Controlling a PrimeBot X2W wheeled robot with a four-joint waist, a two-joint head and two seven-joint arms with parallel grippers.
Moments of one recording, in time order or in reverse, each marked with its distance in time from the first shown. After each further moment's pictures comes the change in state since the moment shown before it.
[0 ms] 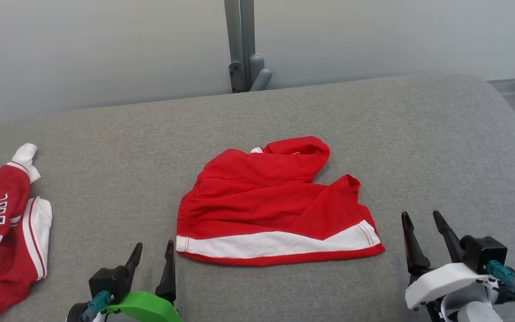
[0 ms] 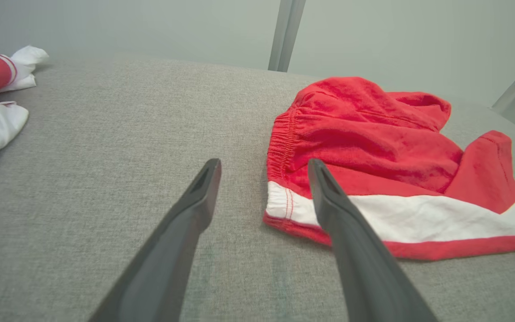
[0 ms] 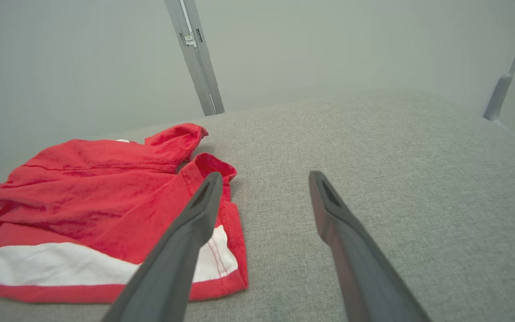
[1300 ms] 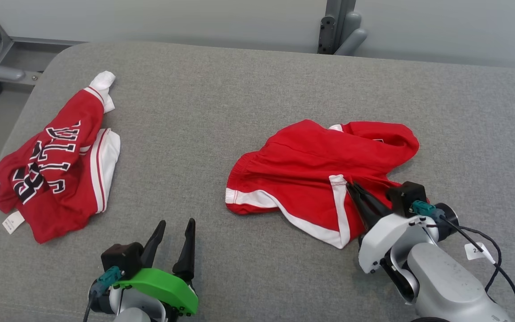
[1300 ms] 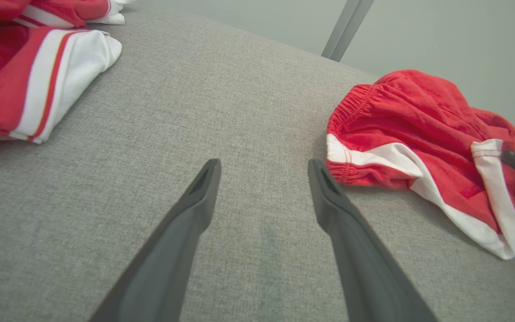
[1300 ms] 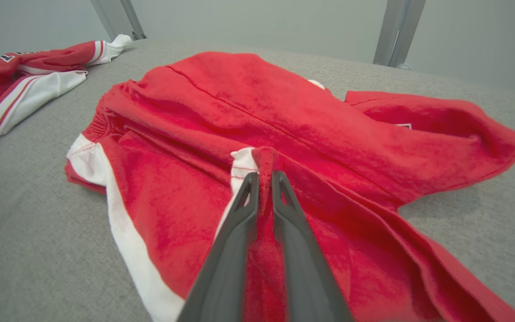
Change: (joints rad) left arm -0.095 0.001 -0.098 0.043 -0.137 -0.044 0.000; right arm -0.400 -0.100 0.477 0.362 0.152 0.000 0.000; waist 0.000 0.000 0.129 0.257
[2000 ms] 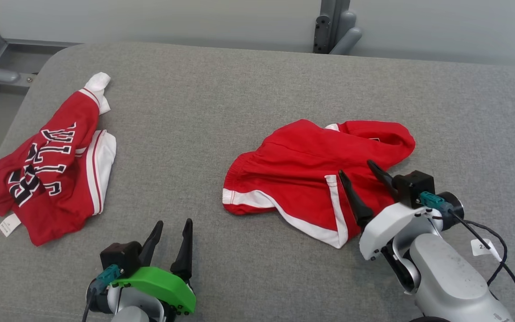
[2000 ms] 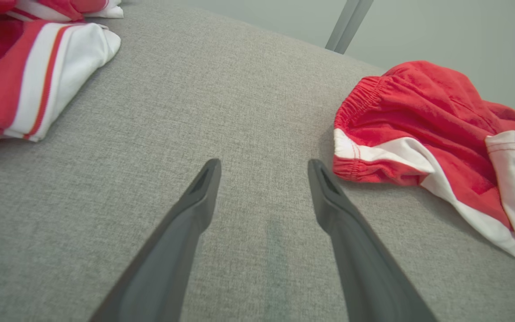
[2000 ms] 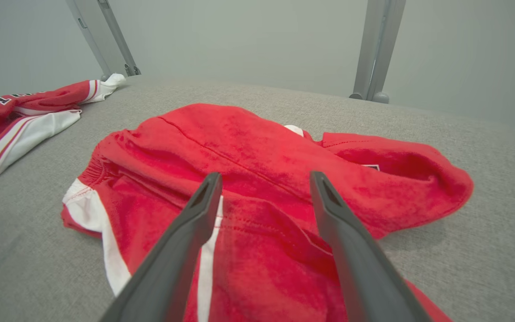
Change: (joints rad) left arm -0.017 0.000 0.011 0.039 0.010 0.000 0.000; right arm 0.013 0.036 -0.112 -0.071 -0.072 0.000 0.000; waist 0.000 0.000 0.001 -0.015
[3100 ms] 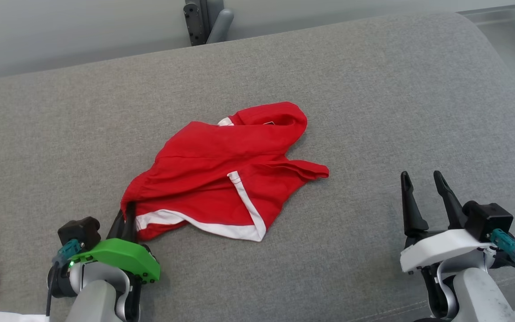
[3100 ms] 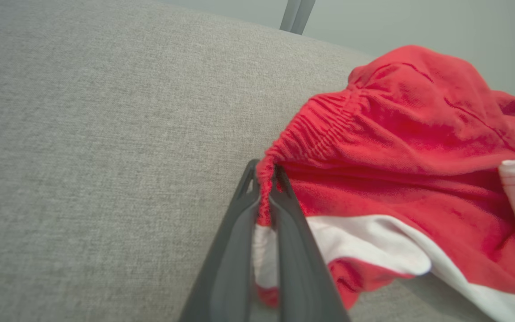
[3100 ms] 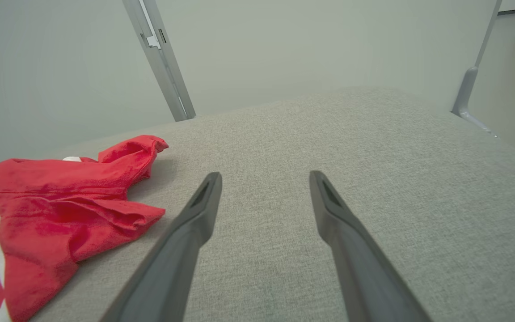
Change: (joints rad) left arm -0.142 0.026 0.137 0.156 0.006 0.026 0.000; right arm 0.281 0.090 -0.390 -0.342 -0.091 0.000 0.000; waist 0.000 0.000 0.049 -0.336
